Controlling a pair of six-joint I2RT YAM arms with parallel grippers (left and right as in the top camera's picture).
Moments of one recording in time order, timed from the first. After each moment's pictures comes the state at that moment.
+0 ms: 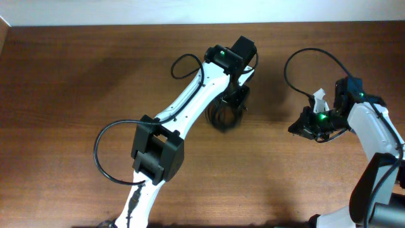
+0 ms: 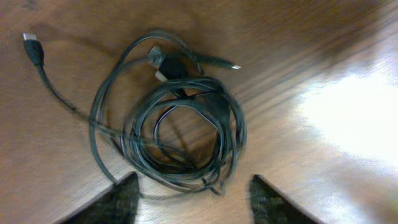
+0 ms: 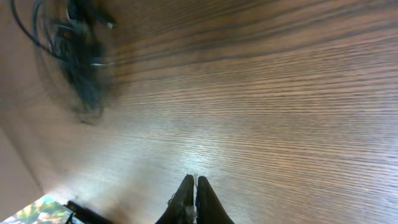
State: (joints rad) left arm -0.62 2.31 2.20 -1.29 0.09 -0.07; right arm -0.22 1.70 1.11 -0.95 -0.57 0.10
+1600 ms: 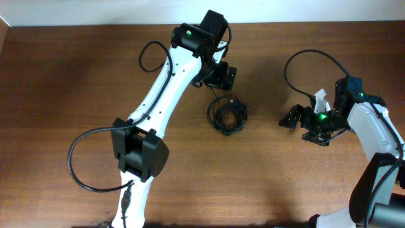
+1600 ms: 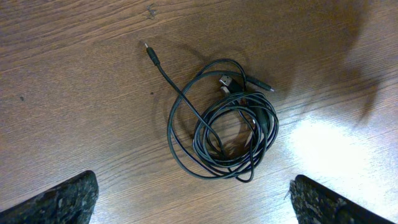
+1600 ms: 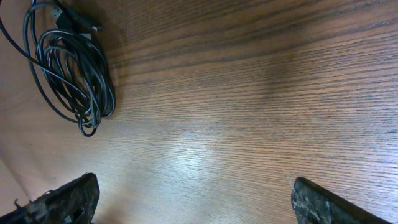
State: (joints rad) left arm -0.48 2.25 2.33 -1.40 0.12 -0.18; right arm -0.22 1.70 1.11 -0.95 -0.54 0.11
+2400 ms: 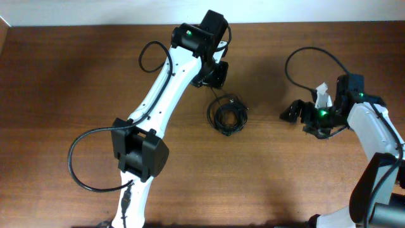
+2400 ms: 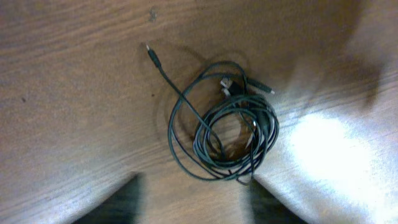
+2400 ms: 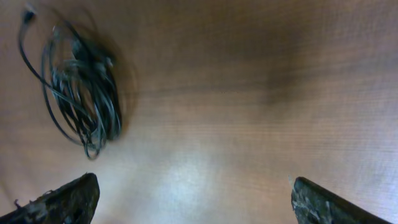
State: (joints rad) left arm -0.48 2.25 2.33 -1.40 0.12 -0.19; right arm -0.22 1.70 1.11 -0.83 -0.54 0.11
